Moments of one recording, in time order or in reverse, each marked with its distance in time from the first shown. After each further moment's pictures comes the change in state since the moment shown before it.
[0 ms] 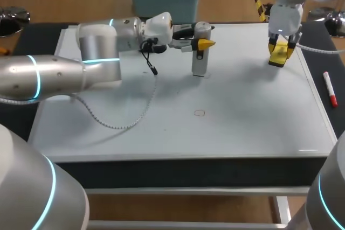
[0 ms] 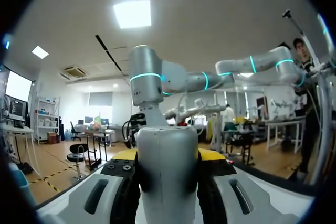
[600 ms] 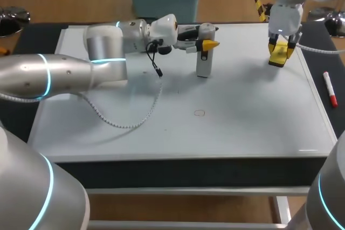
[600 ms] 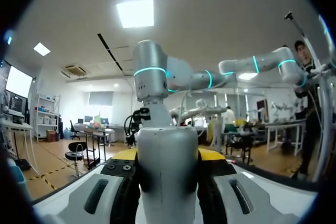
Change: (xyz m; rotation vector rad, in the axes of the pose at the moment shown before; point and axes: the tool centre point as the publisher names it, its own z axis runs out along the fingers) left arm -0.012 0.017 0.010 0.013 -0.001 -0.021; right arm 0.000 0.000 0.000 0.000 0.000 0.000
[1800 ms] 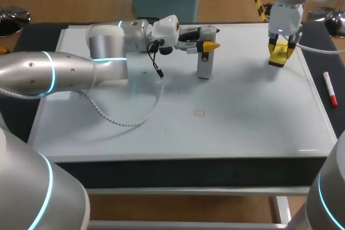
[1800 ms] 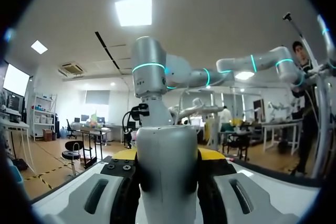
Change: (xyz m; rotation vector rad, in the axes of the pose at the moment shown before) left arm -0.002 0.009 0.002 -0.009 0.033 -0.005; right arm 0.000 0.000 0.000 0.000 0.000 0.000
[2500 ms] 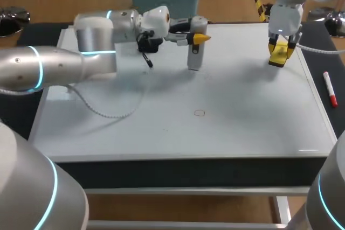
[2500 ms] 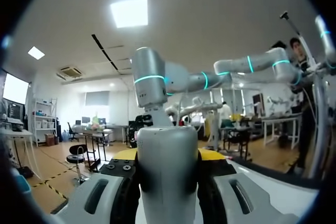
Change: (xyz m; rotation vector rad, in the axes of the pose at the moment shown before) left arm -0.006 -0.037 -0.032 -0.026 -0.001 0.045; right arm 0.000 0.000 0.000 0.000 0.000 0.000
